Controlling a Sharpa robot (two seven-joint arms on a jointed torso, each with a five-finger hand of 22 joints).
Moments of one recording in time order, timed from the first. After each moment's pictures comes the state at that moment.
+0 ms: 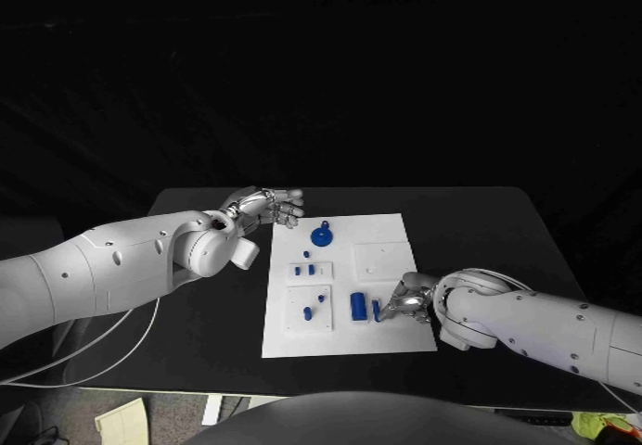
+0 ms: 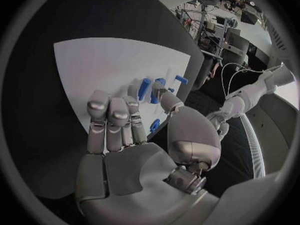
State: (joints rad) left arm 1.12 -0.76 -0.14 1.27 -0.12 -0.14 0.25; left_hand 0.88 -0.09 0.41 -0.20 0.06 0.79 0.19 0.31 0.47 1.17 0.12 0.07 0.24 1.03 0.07 0.43 0.65 0.04 0.73 -0.03 0.56 1.23; right arm 0.98 -0.70 -0.18 1.37 -1.10 -0.10 -0.40; right_hand 0.78 -0.13 0.59 -0.29 0.05 1.04 0.09 0.24 0.59 1.16 -0.02 1.07 1.20 1.32 -0.12 1.21 1.04 0.20 1.24 -0.08 1.07 1.31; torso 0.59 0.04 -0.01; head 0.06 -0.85
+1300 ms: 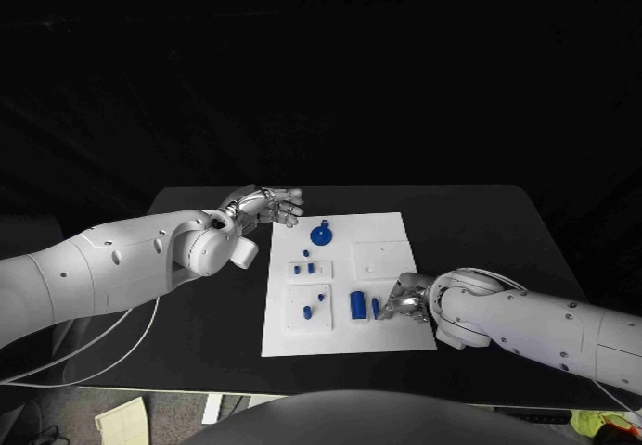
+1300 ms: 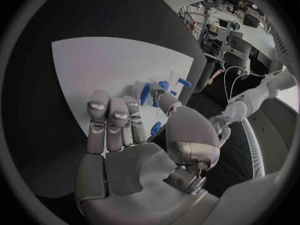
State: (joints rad) left arm 1.12 -0.76 -0.14 1.27 -0.12 -0.13 0.24; left_hand 0.88 -0.09 0.41 -0.20 0.06 0.79 0.19 0.31 0.47 1.17 0.12 0.07 0.24 1.03 0.07 0.43 0.65 0.04 0.73 -0.03 0.56 1.23; right arm 0.98 -0.67 -0.19 1.34 -1.13 -0.10 -0.41; right_hand 0.79 -0.09 0.62 -0.26 0.05 1.04 0.09 0.25 0.59 1.16 -0.02 1.07 1.20 1.32 -0.12 1.21 1.05 0.20 1.24 -0.08 1.07 1.31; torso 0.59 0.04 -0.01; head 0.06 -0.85
